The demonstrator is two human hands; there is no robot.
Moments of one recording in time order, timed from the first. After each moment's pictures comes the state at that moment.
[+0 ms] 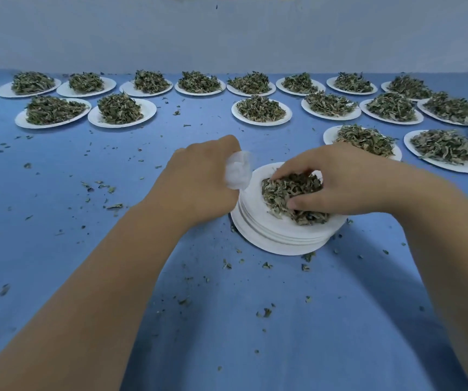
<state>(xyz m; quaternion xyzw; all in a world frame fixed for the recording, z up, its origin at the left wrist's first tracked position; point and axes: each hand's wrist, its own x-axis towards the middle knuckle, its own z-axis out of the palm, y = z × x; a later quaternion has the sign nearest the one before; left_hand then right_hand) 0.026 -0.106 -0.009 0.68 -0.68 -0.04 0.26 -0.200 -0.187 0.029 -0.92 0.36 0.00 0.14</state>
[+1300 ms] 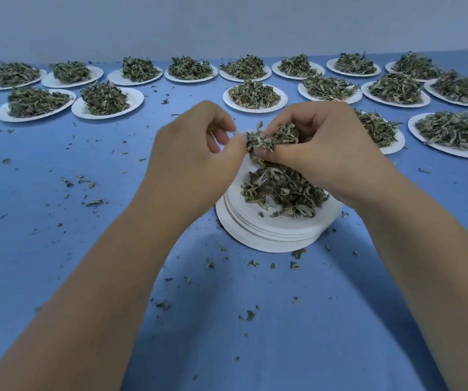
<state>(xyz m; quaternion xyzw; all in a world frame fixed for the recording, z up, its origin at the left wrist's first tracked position) -0.007 -0.104 0.002 0.67 -0.59 -0.08 0.45 -0.176 -0.184 0.012 -0.79 0.36 -0.38 0.33</state>
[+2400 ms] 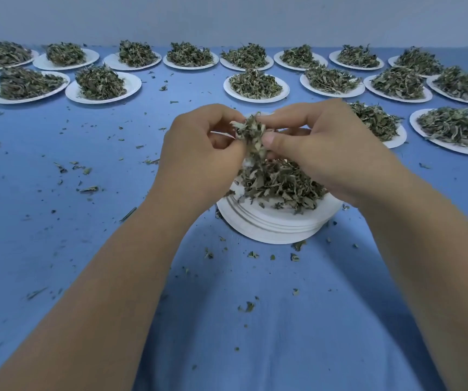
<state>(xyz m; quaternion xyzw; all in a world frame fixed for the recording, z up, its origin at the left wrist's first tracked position) -0.015 -0.108 -0.012 0.63 -0.51 -0.18 0.55 -0.172 -0.169 0.017 -0.77 0.38 -0.31 0.41</state>
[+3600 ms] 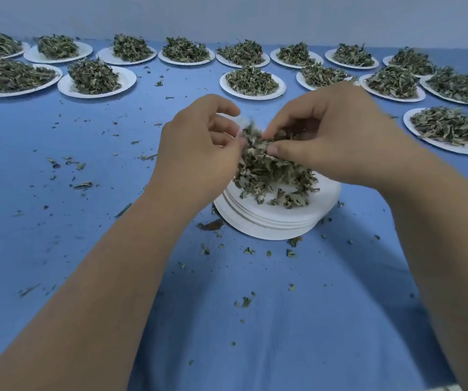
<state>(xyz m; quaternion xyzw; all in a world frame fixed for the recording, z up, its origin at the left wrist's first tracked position) -0.012 -0.111 -0.016 0.65 -0.53 -0.15 0.51 -0.192 -0.181 0.029 -0.88 0.34 -0.26 0.21</state>
